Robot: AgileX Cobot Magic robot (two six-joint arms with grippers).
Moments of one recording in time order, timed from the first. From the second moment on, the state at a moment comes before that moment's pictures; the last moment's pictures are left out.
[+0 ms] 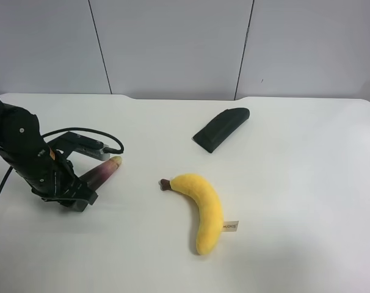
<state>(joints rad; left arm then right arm) -0.33 1.76 -0.69 -0.02 0.35 0.07 0.08 0.00 -0.51 0.05 1.06 -0.05</state>
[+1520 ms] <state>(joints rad) -0.73 1.27 -0.93 -0.04 0.98 0.33 0.08 0.00 -0.51 0.05 1.06 -0.05</state>
